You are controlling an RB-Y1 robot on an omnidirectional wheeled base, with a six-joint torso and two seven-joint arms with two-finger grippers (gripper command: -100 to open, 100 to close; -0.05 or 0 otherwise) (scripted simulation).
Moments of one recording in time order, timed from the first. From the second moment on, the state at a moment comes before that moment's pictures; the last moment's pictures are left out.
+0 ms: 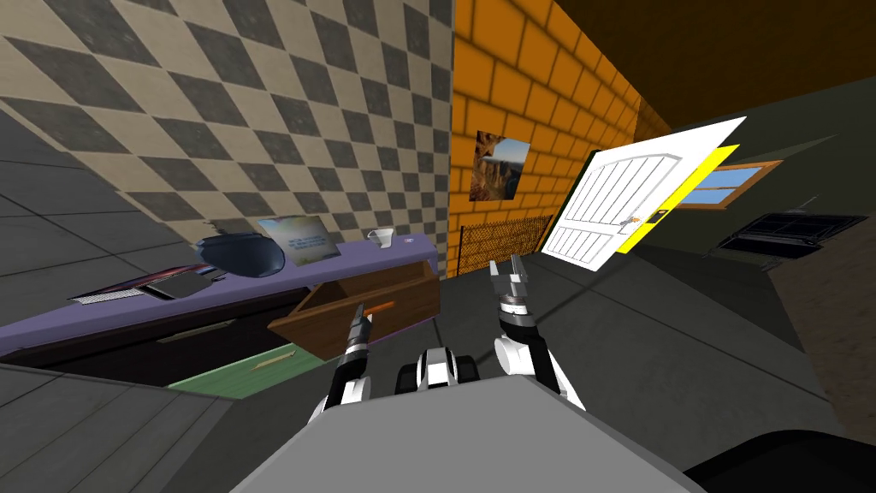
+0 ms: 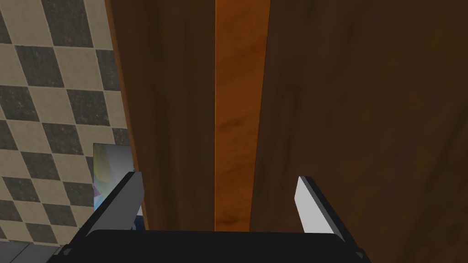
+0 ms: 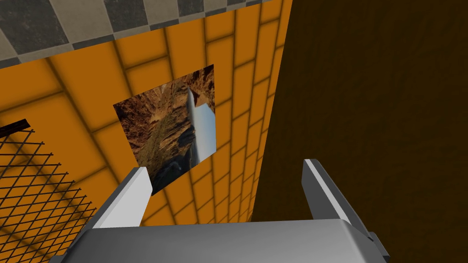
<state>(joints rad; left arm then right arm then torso) 0.36 0.01 0.13 -1.51 0.06 -0.49 0.01 0.48 -0.02 0.06 -2.22 -0.05 -0.56 -0.14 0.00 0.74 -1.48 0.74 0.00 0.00</state>
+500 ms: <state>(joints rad) 0.35 0.02 0.14 -1.61 0.06 -0.36 0.01 0.48 -0.02 0.06 -2.22 -0.05 -0.56 -0.14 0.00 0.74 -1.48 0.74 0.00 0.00</state>
